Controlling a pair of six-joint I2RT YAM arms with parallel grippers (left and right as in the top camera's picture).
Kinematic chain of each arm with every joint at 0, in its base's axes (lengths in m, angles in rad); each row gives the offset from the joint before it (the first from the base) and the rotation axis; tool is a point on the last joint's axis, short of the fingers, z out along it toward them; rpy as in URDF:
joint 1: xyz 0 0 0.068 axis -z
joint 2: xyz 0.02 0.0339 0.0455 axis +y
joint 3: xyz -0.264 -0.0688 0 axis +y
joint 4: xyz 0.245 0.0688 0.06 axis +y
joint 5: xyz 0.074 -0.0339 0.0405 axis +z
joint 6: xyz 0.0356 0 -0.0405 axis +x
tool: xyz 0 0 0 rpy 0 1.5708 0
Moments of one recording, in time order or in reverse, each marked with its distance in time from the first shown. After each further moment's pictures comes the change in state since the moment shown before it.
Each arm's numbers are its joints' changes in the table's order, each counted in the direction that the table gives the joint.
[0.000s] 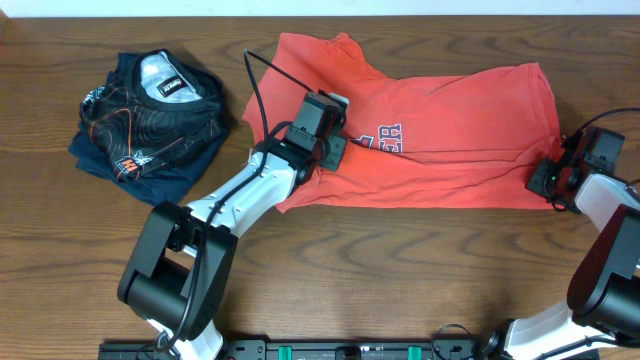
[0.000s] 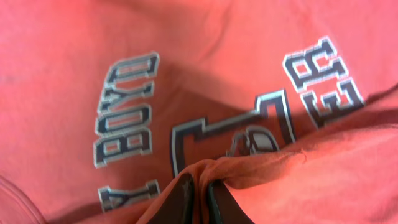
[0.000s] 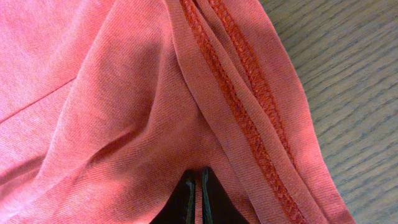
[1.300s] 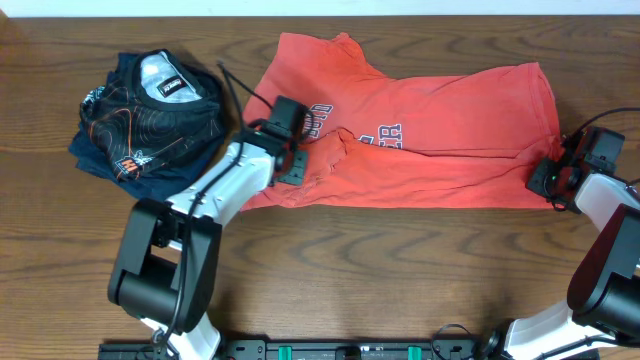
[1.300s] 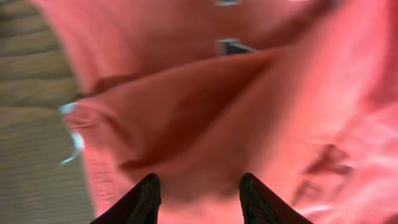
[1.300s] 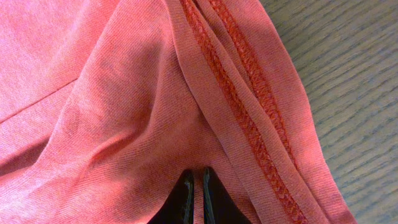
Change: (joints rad) left arm -0.139 0.000 -0.013 0.396 0.079 -0.052; right arm 0.000 0.002 -0.002 -0.001 0.000 0.000
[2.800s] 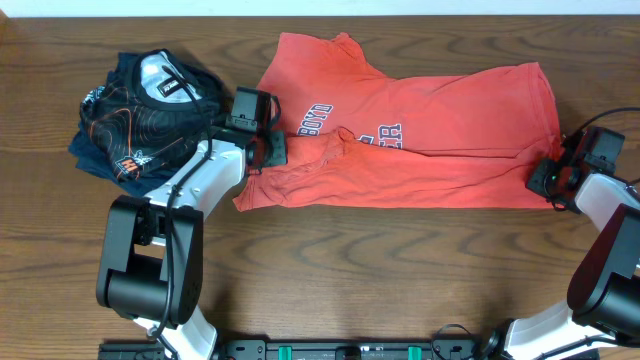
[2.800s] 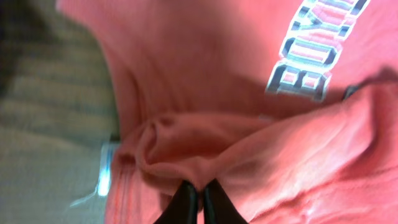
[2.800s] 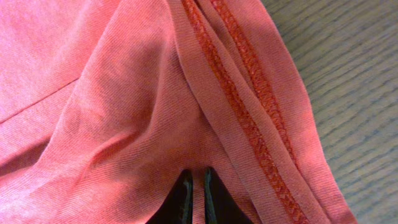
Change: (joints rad) left arm -0.127 -0.001 0.042 -0.163 -0.156 -0.150; right arm 0.000 0.000 0.000 0.000 0.003 0.000
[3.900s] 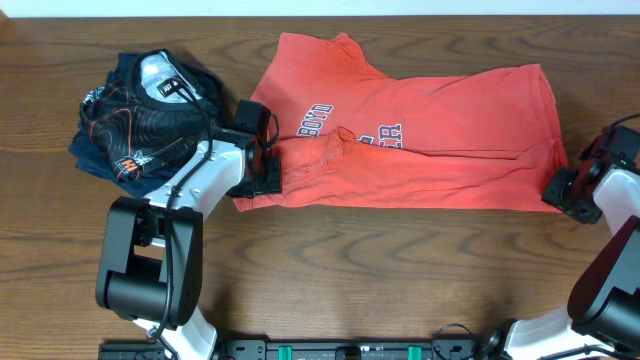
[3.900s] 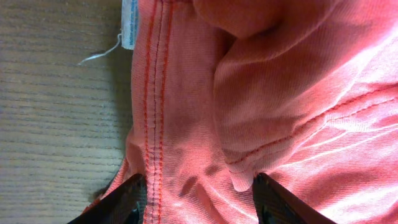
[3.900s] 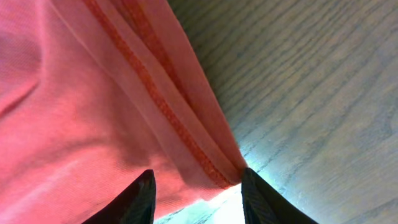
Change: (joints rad) left arm -0.001 -0.005 0.001 0.290 0.017 -0.005; right arm 0.050 -0.051 -0.085 0.304 -0.166 0.015
